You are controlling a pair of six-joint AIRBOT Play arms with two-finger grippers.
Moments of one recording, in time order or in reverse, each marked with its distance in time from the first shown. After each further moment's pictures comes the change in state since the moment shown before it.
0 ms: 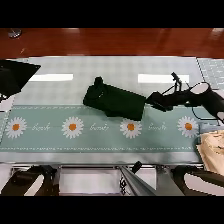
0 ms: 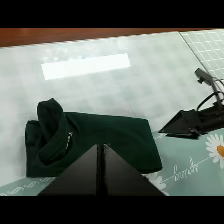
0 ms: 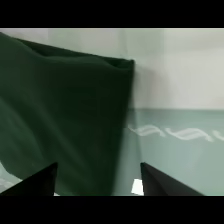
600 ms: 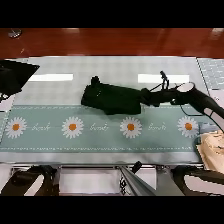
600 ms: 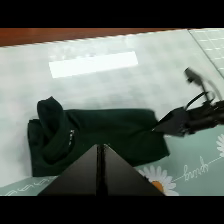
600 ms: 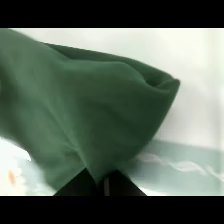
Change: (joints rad) left arm 0.000 -0.008 0.000 0.041 0.001 0.000; right arm 0.086 -0.045 0.081 0.158 -0.061 -0.068
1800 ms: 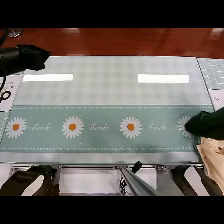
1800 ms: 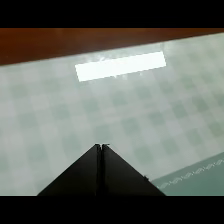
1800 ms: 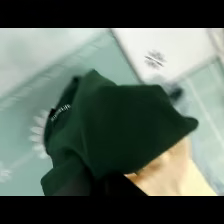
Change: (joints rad) left arm -0.011 -0.225 0.000 0.031 0.252 0.113; right arm -0.790 0.520 0.491 -1.020 0.815 0.244
